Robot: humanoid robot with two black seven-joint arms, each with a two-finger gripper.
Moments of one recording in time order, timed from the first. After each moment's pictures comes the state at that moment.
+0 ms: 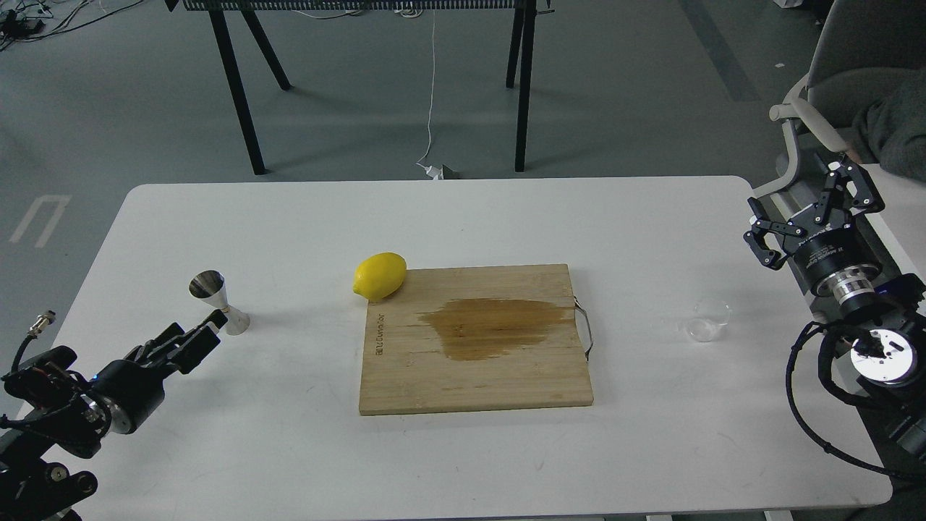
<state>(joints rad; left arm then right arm) -0.32 0.74 -0.29 -1.01 1.14 0.49 -0.49 0.58 -0.52 0.56 0.64 0.18 0.49 0.49</state>
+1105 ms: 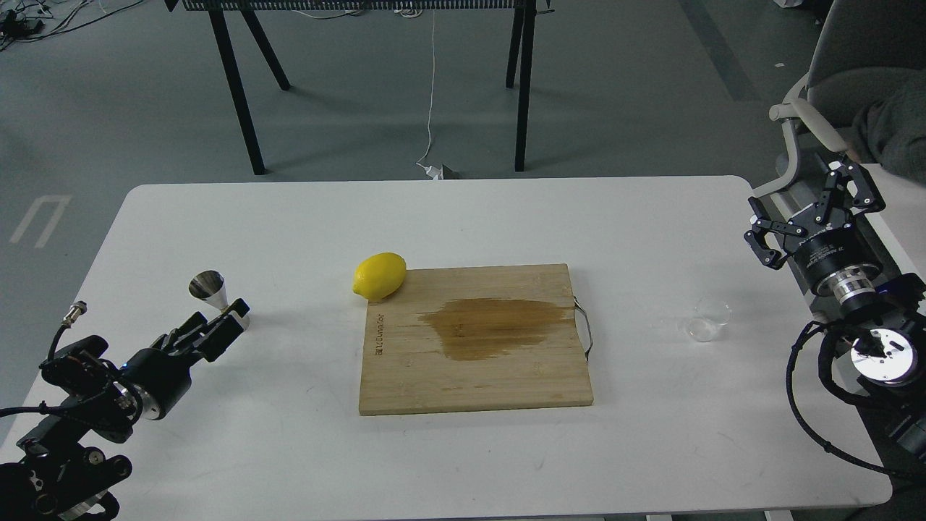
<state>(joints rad) -0.37 0.63 -0.29 -0.91 1.15 0.49 -0.49 0.58 -0.52 0.56 0.64 0.18 0.49 0.49</state>
